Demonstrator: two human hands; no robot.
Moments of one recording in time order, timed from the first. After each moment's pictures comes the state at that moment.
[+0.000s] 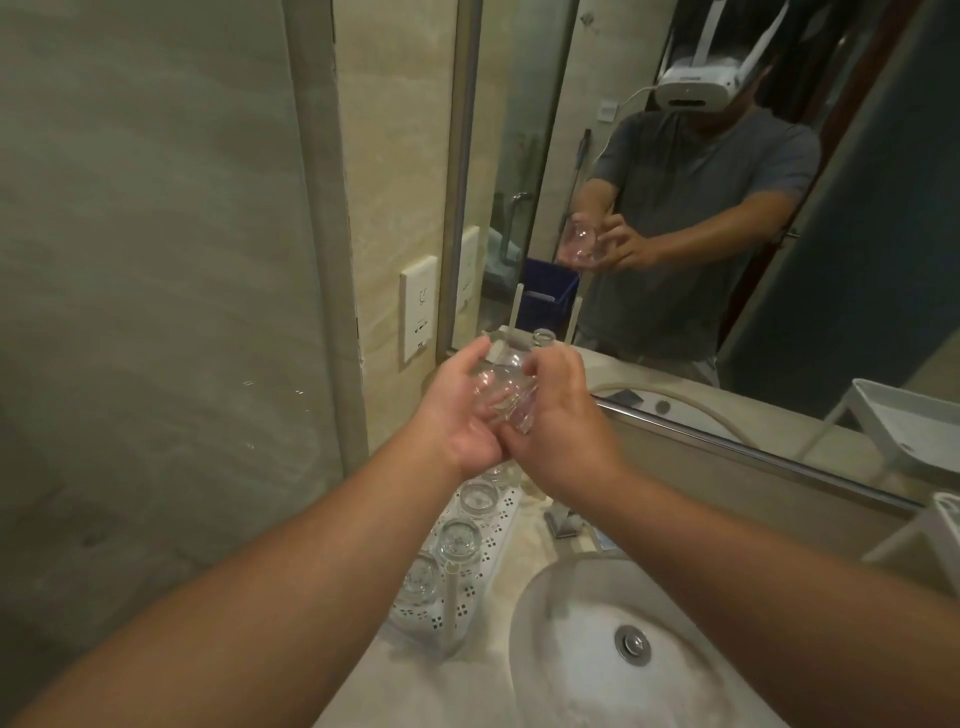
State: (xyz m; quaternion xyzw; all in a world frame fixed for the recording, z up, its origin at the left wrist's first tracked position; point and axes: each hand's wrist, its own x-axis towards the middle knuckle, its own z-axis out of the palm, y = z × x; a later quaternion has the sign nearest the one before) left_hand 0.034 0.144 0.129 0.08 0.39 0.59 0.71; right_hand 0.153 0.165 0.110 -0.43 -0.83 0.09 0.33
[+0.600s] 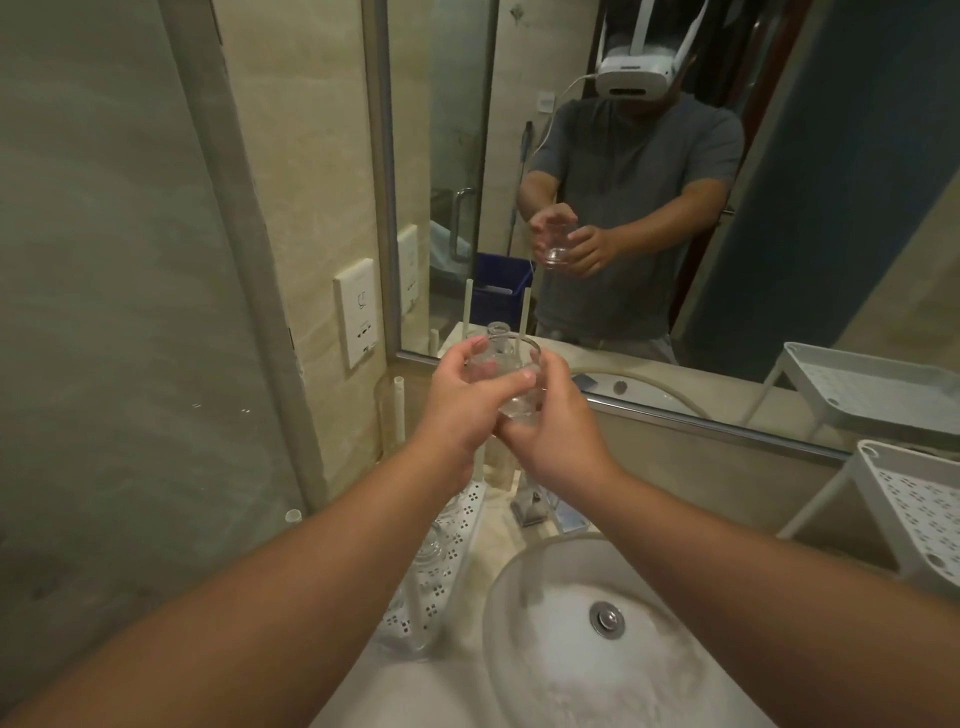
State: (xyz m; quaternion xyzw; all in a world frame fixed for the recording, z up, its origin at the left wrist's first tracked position) left_hand 0.087 0.149 0.124 0.35 0.49 0.61 0.51; right_hand 0.197 0.173 0.099 -0.51 -0.72 0.28 0.38
